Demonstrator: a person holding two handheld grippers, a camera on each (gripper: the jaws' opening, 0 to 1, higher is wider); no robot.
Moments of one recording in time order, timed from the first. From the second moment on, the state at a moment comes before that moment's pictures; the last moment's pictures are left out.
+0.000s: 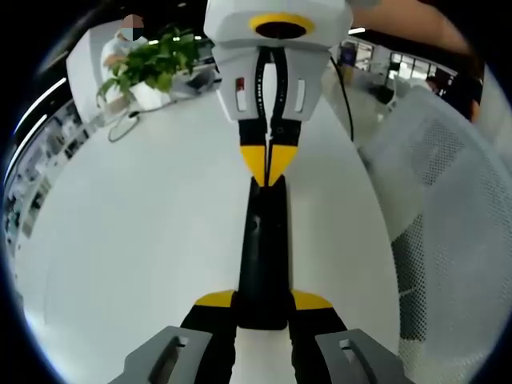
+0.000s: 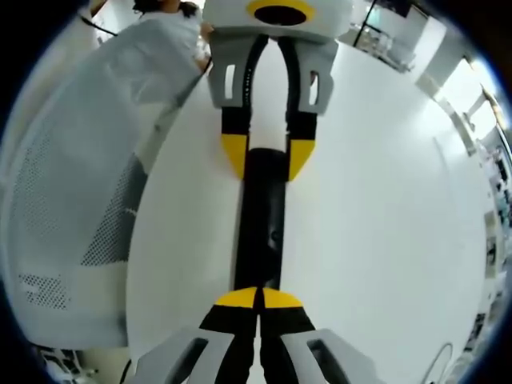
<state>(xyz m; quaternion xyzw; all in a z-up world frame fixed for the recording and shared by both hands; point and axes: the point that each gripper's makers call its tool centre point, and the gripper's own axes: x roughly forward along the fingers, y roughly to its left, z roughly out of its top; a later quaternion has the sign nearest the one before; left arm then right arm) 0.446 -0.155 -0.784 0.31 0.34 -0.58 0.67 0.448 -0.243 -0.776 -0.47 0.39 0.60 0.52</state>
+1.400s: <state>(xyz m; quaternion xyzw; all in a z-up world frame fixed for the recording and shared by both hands) 0.447 -0.155 -0.784 0.31 0.34 -0.58 0.67 0.443 -0.220 -0.773 -0.46 0.37 0.61 0.52</state>
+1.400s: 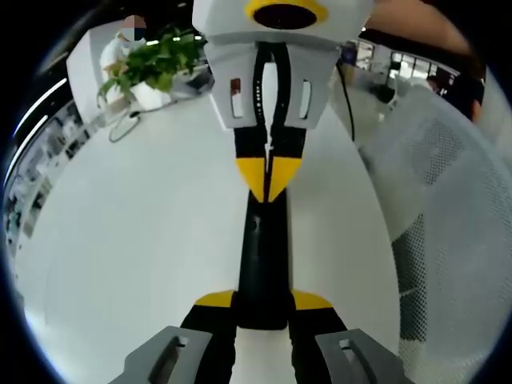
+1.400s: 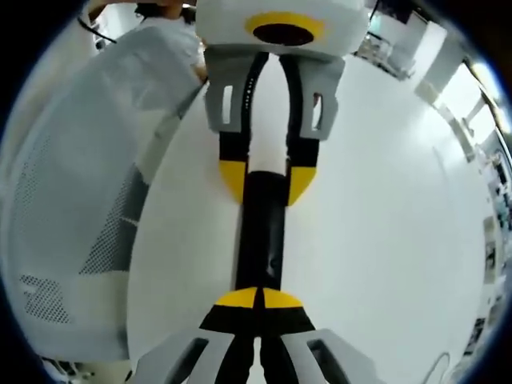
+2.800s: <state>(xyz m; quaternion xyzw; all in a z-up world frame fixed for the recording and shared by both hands) 0.448 -0.155 -0.785 0.31 0.35 -0.58 0.67 0.445 -0.223 -0.775 -0.46 0.38 0.61 0.52</state>
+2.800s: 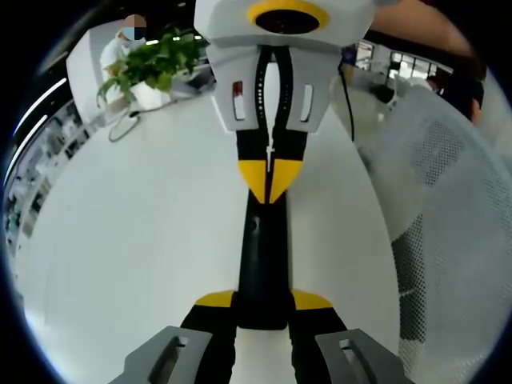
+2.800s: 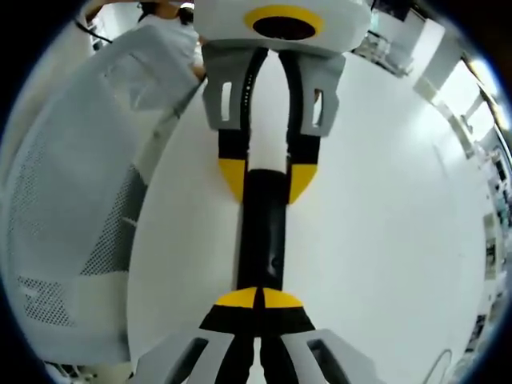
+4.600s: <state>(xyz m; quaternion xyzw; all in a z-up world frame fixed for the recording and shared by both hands) 0.447 -0.154 -0.784 0.31 0.34 -0.58 0.67 0.454 -0.195 -0.775 -0.46 0.37 0.62 0.51</state>
